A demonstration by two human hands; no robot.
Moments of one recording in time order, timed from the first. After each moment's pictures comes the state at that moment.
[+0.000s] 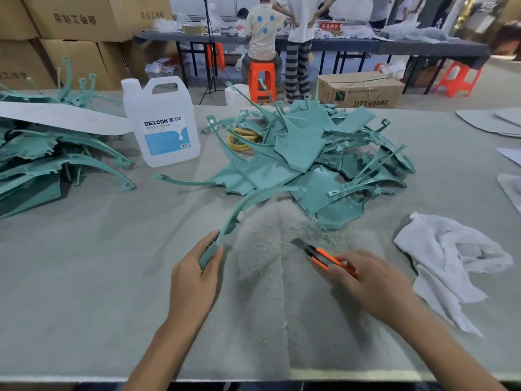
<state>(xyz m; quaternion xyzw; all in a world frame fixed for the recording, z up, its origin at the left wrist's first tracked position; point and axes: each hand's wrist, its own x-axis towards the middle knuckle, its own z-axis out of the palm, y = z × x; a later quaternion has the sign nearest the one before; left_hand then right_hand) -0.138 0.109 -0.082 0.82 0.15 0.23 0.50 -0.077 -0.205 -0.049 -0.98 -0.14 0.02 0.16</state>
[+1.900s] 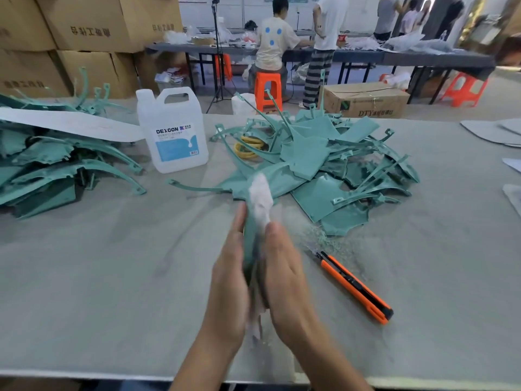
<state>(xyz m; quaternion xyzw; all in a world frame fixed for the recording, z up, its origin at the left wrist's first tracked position) -0.167 0.033 0.015 0.55 0.05 0.14 0.82 -0.147 -0.039 0.012 -0.64 -0.13 0.03 0.76</state>
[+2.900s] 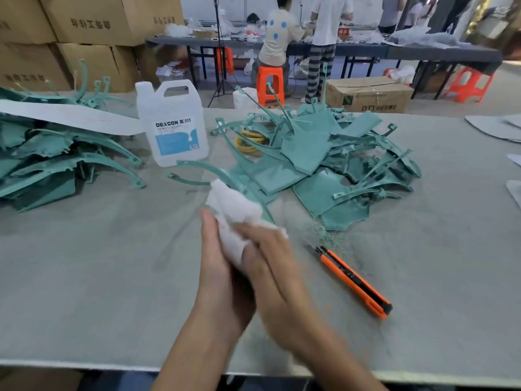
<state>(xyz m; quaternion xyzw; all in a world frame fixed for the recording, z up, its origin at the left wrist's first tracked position) -0.166 0.036 0.023 0.35 0.04 0.03 0.94 -0.152 -0.055 0.005 -0.76 -0.31 -0.13 0.56</state>
